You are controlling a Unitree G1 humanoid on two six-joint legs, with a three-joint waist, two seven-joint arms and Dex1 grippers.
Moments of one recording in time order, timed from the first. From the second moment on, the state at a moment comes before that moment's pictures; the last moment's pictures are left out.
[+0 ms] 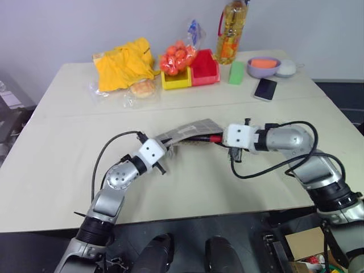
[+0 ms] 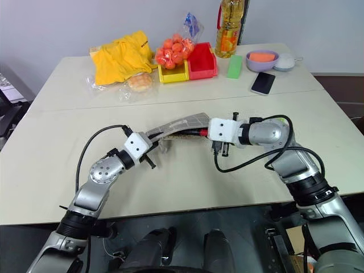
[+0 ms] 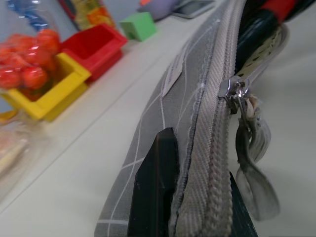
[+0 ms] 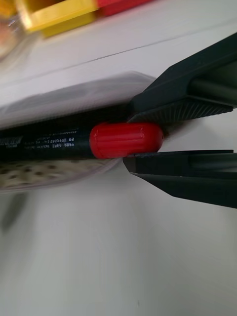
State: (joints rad) left arm -0.28 0.34 -0.18 -0.01 0.08 -0.05 -0.54; right arm -0.60 -0.78 0.31 -0.09 -0.14 0.16 1.00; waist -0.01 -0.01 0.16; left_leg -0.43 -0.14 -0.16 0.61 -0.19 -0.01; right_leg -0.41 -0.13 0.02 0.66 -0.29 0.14
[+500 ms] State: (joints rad) left arm -0.28 0.30 -0.18 0.02 0.10 -0.02 -0.48; right arm -0.41 -0.73 -0.13 -0.23 0.22 0.55 0.94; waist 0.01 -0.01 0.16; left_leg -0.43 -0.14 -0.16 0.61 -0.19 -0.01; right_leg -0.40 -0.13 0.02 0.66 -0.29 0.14
